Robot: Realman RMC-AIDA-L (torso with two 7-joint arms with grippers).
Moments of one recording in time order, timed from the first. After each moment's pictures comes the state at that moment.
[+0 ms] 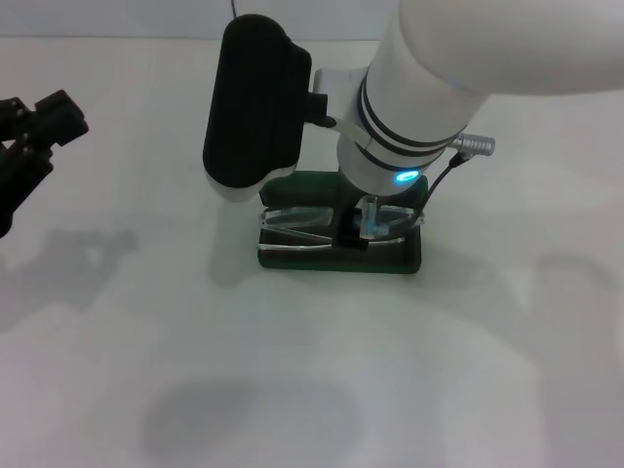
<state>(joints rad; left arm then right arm) -0.30 -1.93 0.81 0.57 1.32 1.95 -1.13 1.12 2.03 -2.09 -1.31 -2.53 -1.41 2.84</state>
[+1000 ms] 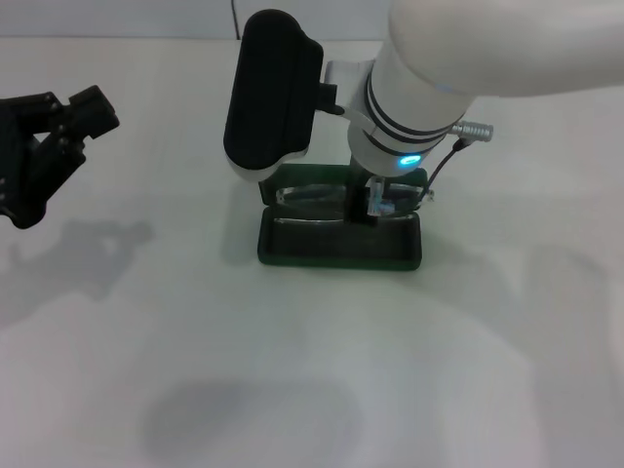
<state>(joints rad) -0.34 -1.95 0.81 0.55 1.36 1.90 -1.13 1.15 2.03 -2.12 -1.15 -2.56 -1.29 2.83</state>
